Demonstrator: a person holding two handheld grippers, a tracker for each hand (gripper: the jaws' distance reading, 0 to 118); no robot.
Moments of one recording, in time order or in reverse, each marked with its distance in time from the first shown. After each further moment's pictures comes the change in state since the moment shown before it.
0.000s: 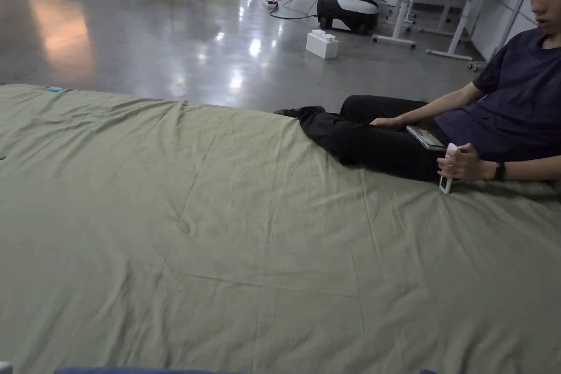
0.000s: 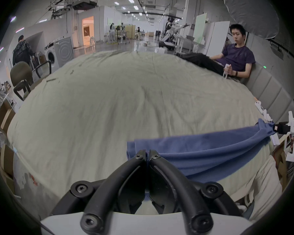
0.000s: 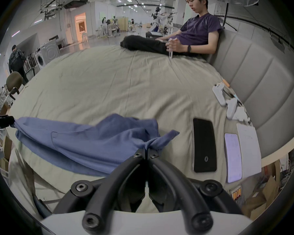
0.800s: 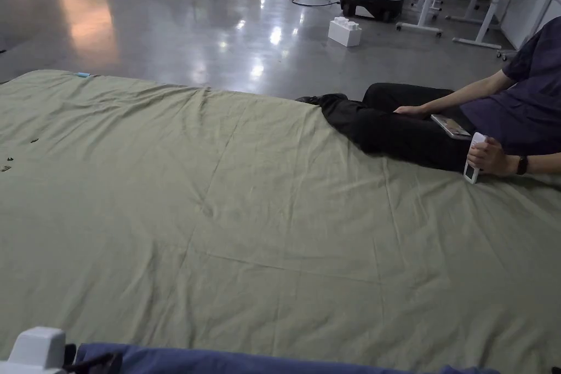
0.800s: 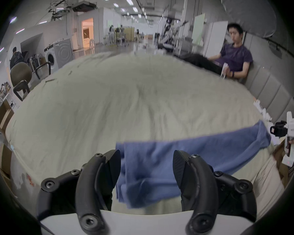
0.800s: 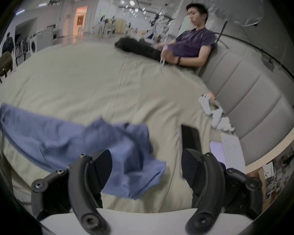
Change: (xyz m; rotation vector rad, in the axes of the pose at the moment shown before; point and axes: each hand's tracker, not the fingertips) left arm 0.009 0.007 -0.005 0.133 -0.022 0.011; right arm -0.030 0.004 0.007 0.172 -0.208 0.077
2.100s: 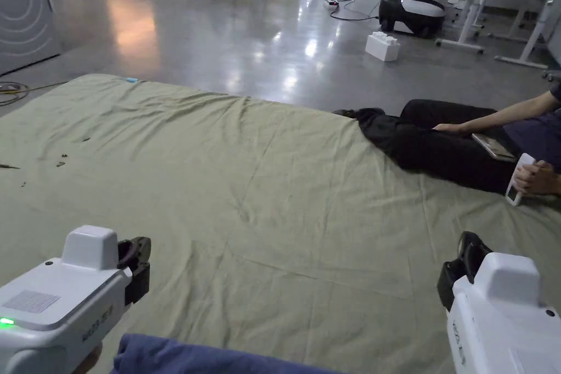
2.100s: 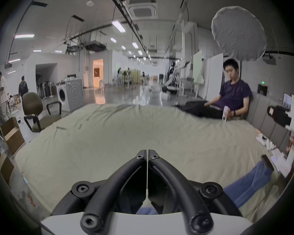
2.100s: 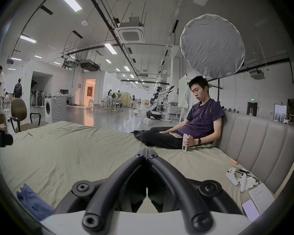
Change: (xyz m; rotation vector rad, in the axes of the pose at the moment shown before) left arm 0.016 0.077 0.040 0.272 0.100 -0.044; right arm -0.109 0.135 0.046 0.677 0.093 -0.116
